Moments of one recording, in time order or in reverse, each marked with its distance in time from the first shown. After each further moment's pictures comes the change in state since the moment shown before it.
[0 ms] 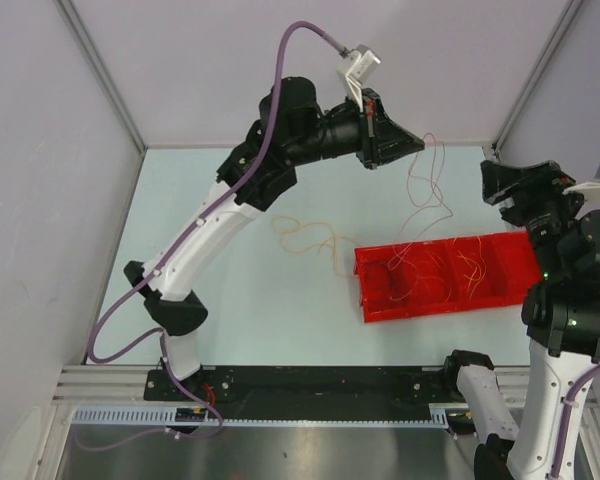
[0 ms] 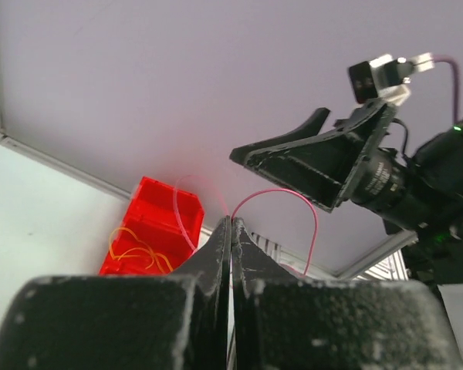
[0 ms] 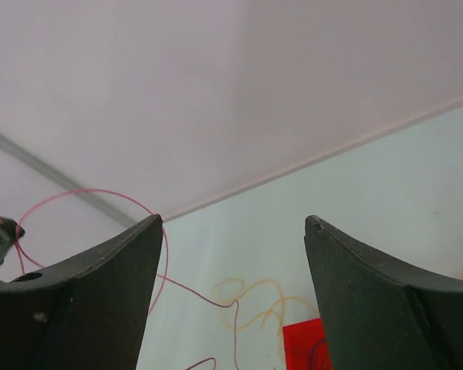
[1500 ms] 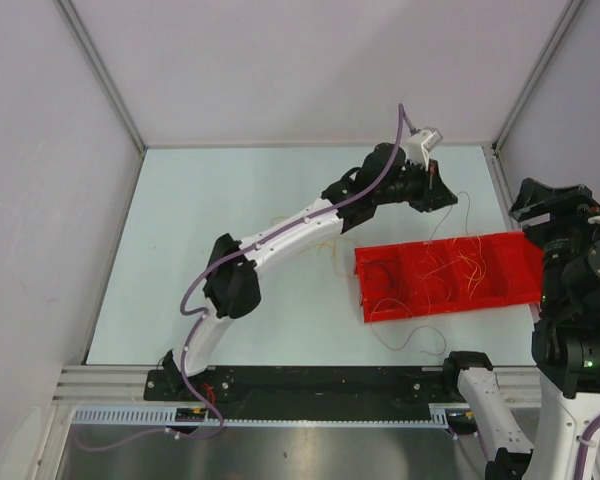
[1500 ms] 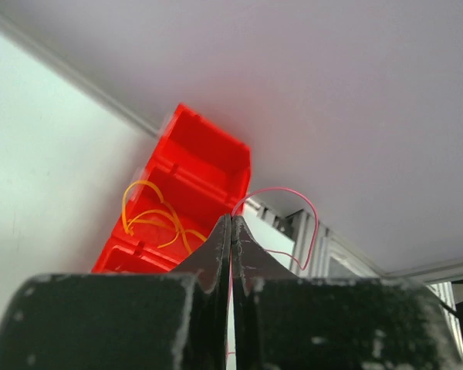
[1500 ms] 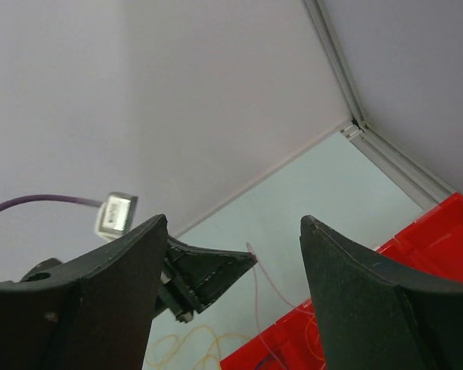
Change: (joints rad) left arm -0.078 0.384 -0.178 0.371 -0.101 -0.090; right arm 0.124 -0.079 0.101 -0.197 0.555 -0.109
